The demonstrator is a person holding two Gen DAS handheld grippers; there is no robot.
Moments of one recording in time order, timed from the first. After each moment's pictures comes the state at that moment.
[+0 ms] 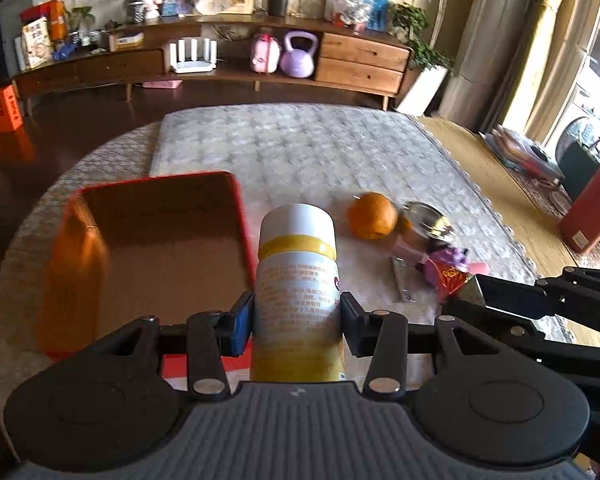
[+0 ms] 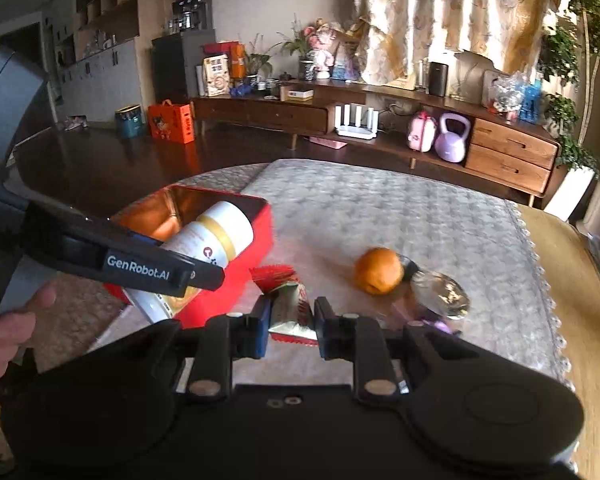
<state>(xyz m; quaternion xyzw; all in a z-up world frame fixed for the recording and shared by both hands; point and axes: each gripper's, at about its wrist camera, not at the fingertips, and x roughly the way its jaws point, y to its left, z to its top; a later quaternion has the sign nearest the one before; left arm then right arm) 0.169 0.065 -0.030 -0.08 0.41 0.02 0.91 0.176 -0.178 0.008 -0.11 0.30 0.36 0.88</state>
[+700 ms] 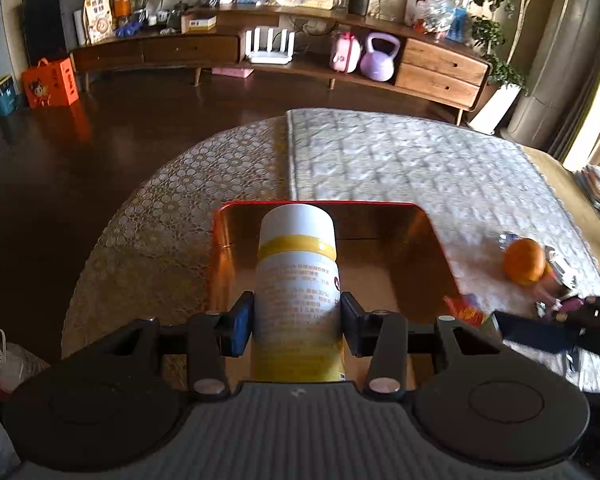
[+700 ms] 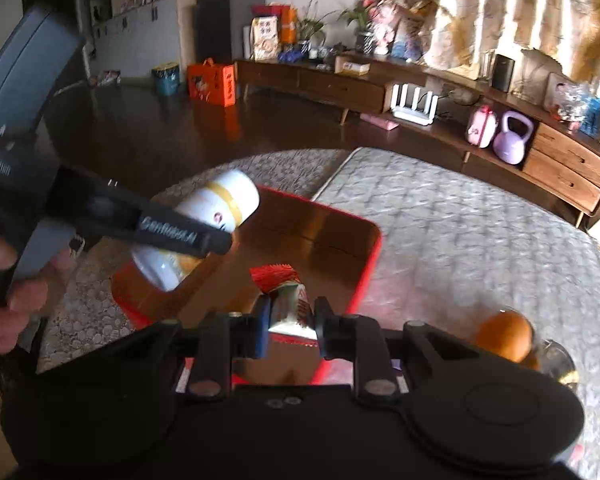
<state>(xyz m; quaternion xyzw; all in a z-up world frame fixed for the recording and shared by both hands) 0.205 0.205 -0.055 -0.10 0.43 0.10 0.89 0.205 -0.036 -0.031 -0.17 0.34 0.40 0.83</state>
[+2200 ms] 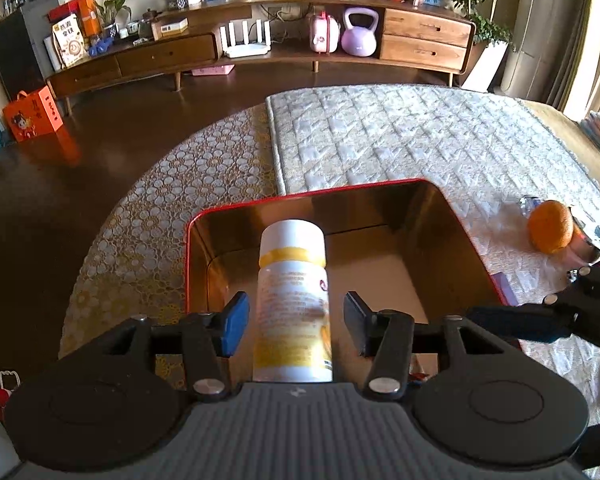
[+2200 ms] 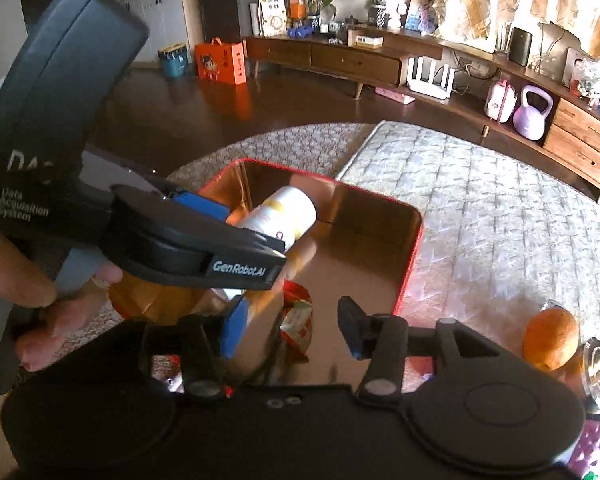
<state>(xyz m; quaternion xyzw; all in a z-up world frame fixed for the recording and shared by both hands) 0.232 0.193 -0.076 -0.03 0.44 0.08 0.89 0.214 -0.023 -0.035 -0.15 0.37 0.40 0.82</state>
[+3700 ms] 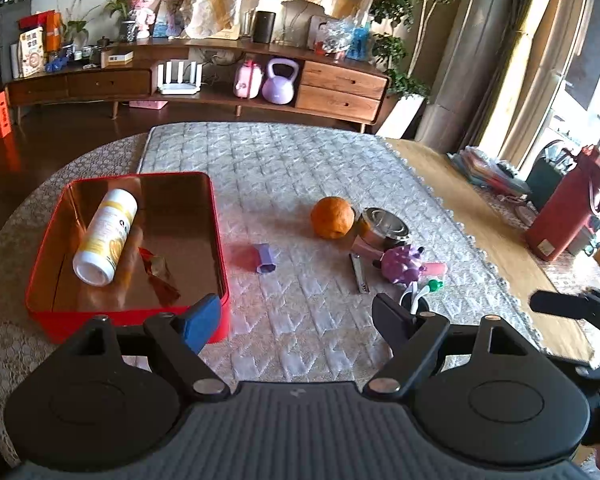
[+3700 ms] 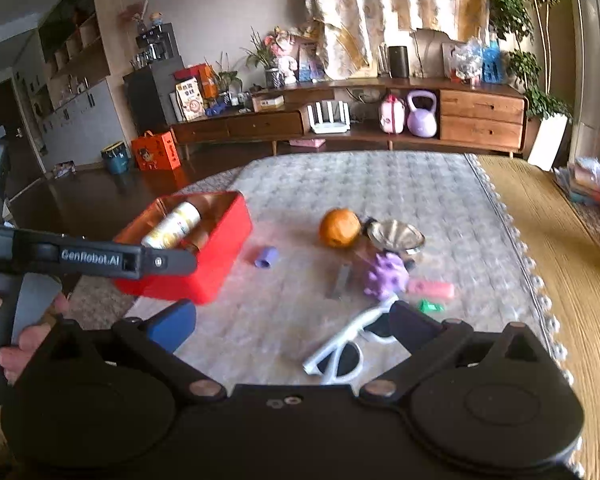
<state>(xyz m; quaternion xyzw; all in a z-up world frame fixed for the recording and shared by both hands) 0.126 0.040 -0.035 -0.10 0.36 0.00 0.93 0.150 -0.271 -0.009 -0.02 0.33 0.32 0.89</state>
